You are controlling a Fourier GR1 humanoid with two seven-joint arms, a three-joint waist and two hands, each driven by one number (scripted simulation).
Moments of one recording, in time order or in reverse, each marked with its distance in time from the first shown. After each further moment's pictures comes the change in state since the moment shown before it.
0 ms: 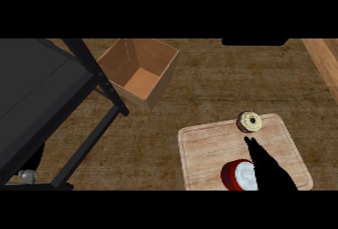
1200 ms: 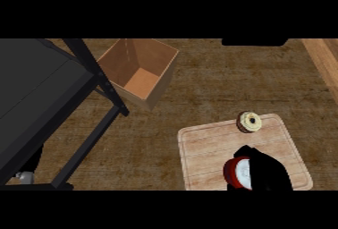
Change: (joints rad) left arm 0.019 -0.036 0.052 -0.031 -0.035 -0.047 0.013; right arm -0.012 0.075 -0.023 0.128 0.217 0.012 -0.073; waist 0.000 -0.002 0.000
